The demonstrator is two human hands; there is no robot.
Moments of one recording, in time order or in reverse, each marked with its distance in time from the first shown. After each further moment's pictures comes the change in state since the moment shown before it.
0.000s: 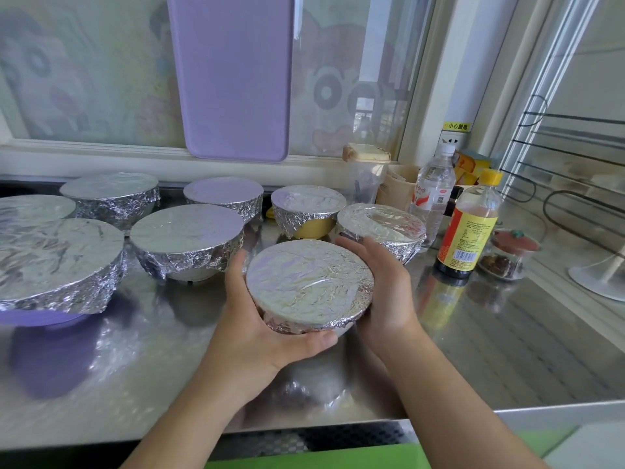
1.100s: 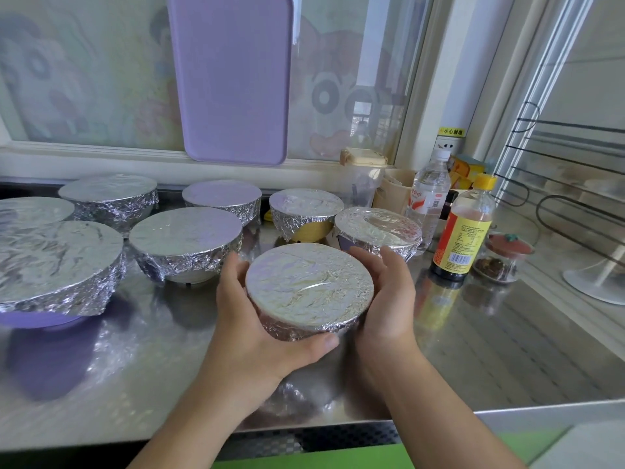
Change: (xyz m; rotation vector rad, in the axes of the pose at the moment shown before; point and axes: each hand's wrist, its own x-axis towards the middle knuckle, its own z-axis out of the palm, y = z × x) left_hand -0.006 0.002 -0.001 0.139 0.057 0.023; right_hand -0.005 0.010 0.000 0.047 0.182 -0.102
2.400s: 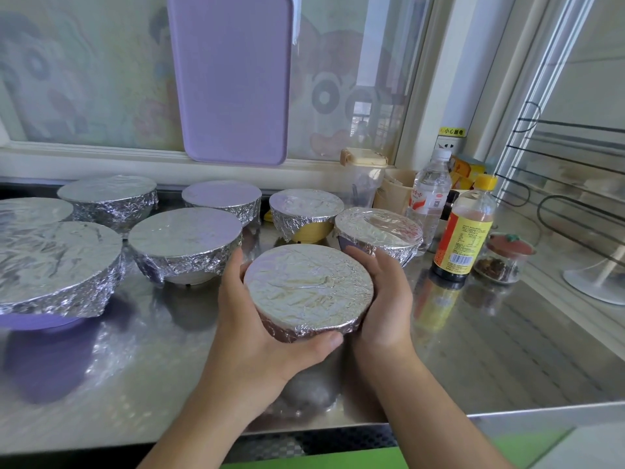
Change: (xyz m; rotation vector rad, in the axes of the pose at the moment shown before) left_hand 0.000 -0.003 0.005 0.031 0.031 0.075; right_hand -0.011 -0.002 0.003 0.035 -0.088 0.042
